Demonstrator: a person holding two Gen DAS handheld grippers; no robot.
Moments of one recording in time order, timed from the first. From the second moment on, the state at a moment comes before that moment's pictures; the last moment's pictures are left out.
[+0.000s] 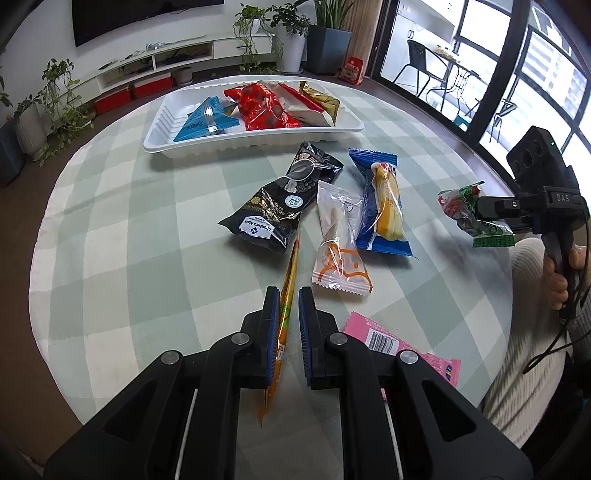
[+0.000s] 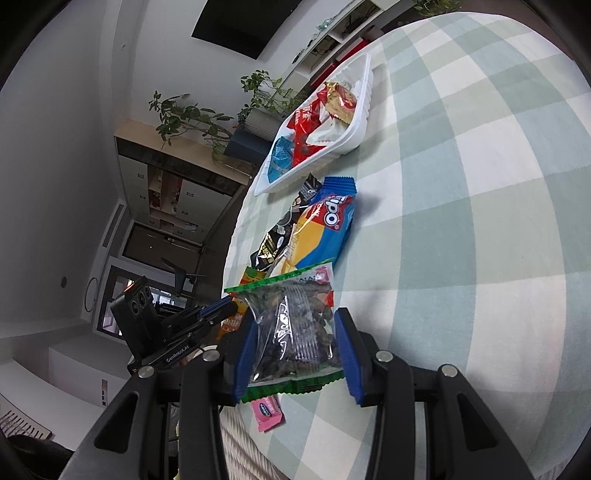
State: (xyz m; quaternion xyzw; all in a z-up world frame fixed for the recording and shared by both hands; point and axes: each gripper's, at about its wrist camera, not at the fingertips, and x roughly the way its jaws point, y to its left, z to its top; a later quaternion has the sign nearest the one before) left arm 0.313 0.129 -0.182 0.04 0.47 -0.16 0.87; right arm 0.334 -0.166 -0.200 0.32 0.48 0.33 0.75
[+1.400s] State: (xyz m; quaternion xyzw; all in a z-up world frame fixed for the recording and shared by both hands) left arm 0.319 0.120 -0.212 0.21 0.47 -0.13 0.85; right arm 0.336 -0.164 -0.205 0.31 0.48 0.32 0.75
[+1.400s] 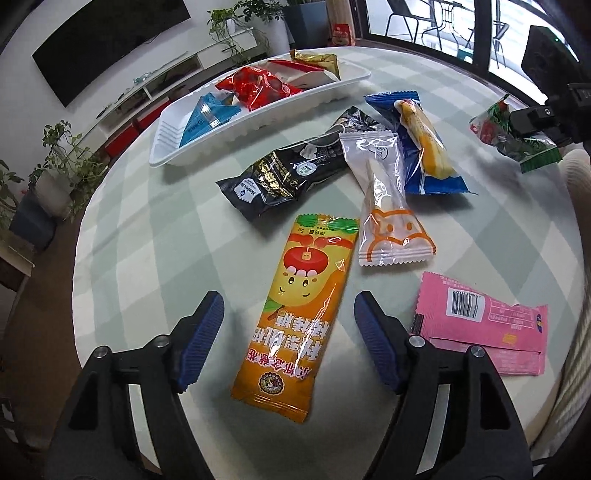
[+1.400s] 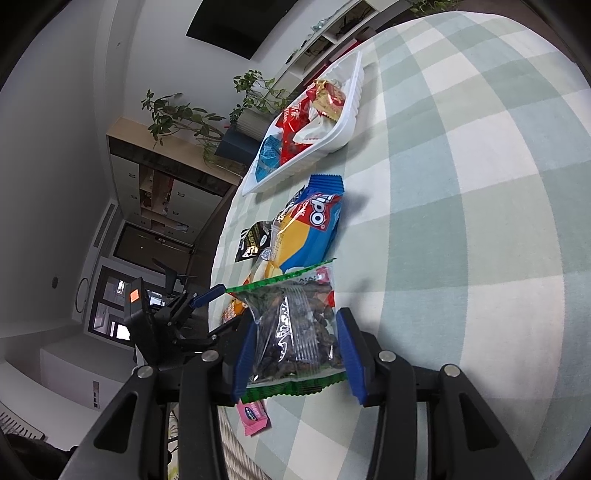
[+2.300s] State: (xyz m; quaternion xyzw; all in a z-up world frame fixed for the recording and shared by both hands) left arm 0.316 0.143 -0.193 0.08 0.48 -0.18 0.86; right arm 0.335 -0.159 -0.201 0.30 0.48 0.32 0.76
